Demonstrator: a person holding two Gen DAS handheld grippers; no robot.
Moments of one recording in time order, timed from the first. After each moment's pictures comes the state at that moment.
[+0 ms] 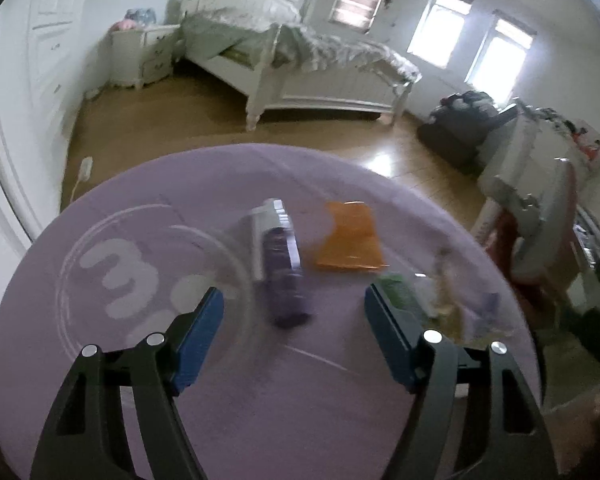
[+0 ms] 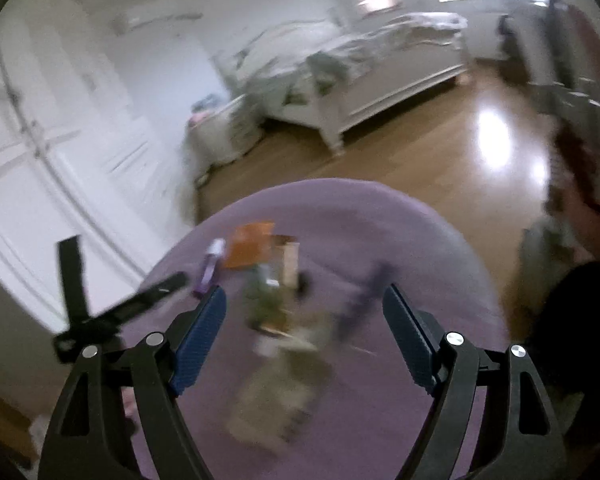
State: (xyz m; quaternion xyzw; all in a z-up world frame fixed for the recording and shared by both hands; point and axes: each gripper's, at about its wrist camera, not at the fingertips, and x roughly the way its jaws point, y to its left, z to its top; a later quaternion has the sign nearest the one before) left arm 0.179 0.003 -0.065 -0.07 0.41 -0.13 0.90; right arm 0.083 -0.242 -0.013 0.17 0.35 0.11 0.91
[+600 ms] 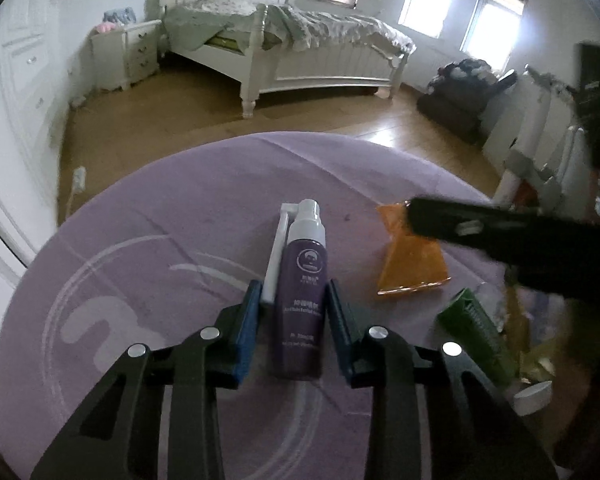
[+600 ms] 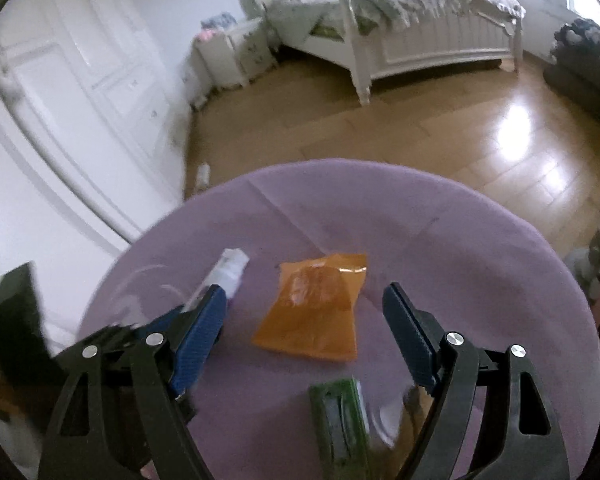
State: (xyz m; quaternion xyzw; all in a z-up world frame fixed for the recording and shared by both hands) left arm 0.233 0.014 -0.089 -0.03 0.43 -0.15 0.89; right arm 0.270 -0.120 -0.056 0.07 0.48 0.10 0.87
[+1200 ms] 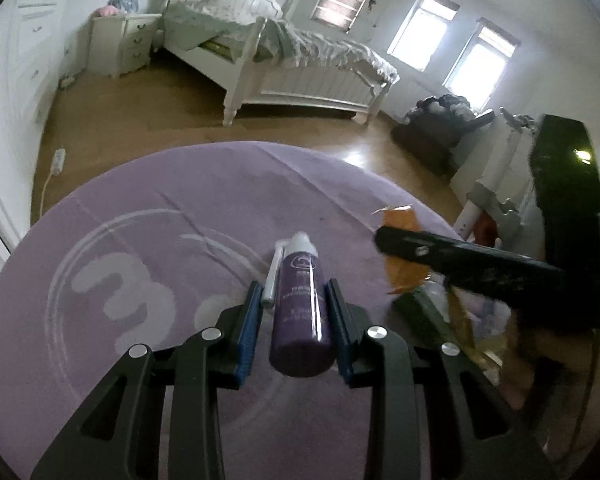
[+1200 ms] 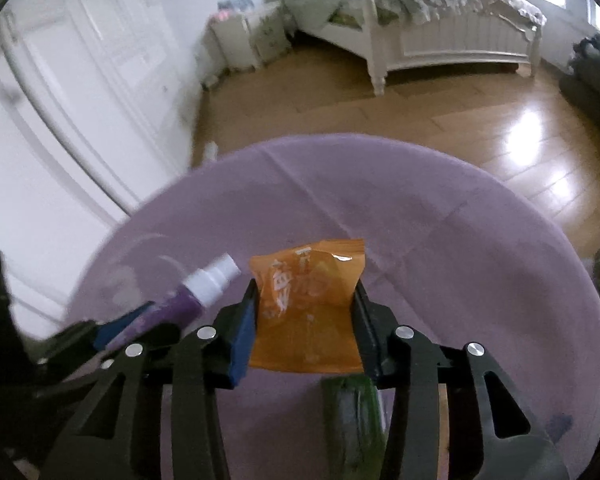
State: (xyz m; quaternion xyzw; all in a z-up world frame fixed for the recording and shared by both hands) left arm 0.191 0.041 -0.075 -0.11 0.40 -0.19 0.89; right arm 0.227 -0.128 -0.045 0.08 0.45 0.15 0.88
